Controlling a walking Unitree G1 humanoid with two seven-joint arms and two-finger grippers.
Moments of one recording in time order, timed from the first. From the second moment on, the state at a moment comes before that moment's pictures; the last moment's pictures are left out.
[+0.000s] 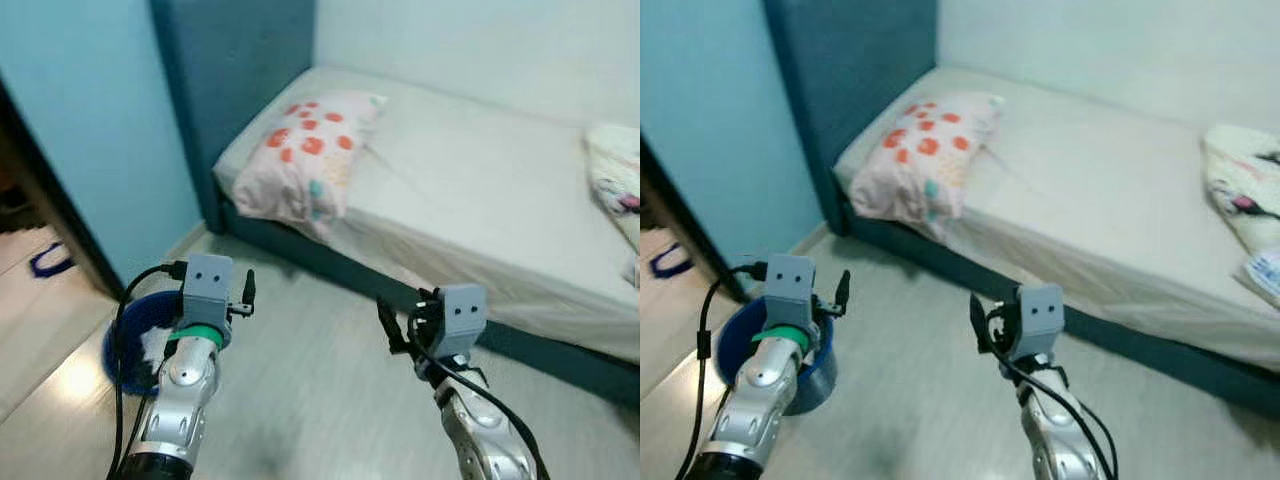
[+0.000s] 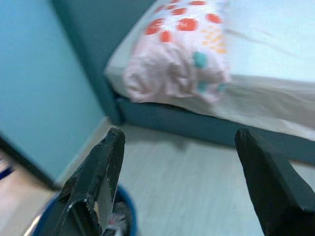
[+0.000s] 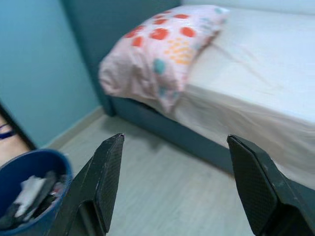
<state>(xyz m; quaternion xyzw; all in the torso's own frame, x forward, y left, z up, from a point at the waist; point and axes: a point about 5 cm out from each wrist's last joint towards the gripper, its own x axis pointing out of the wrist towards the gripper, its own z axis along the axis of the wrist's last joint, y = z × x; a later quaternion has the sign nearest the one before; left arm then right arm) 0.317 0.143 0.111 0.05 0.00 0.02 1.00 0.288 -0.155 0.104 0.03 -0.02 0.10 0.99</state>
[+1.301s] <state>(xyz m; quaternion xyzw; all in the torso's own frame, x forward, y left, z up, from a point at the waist) 0.320 0.149 0.112 0.05 0.00 0.04 1.00 0.289 -0.146 0.103 0.00 -0.02 0.11 0.99</state>
